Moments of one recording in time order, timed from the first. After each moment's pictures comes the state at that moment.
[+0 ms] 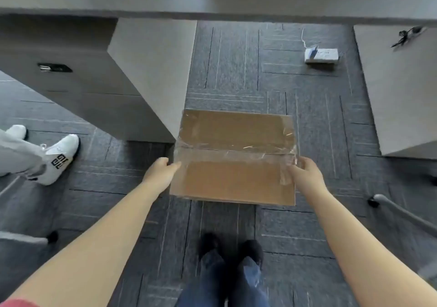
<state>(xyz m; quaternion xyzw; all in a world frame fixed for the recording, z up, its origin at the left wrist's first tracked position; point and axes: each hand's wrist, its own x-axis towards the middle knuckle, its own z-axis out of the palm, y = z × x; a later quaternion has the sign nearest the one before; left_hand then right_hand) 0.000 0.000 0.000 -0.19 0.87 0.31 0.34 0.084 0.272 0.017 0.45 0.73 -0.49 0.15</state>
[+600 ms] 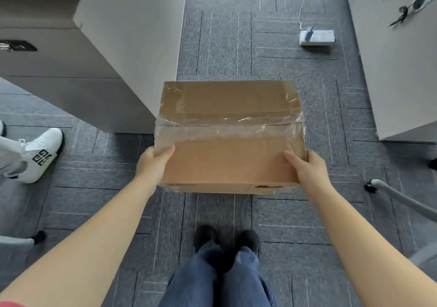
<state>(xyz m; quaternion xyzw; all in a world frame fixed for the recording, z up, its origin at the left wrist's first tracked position) 0.007 0.006 -0.031 -0.26 0.81 0.47 0.24 0.099 0.277 -0.016 0.45 0.71 -0.54 0.09</state>
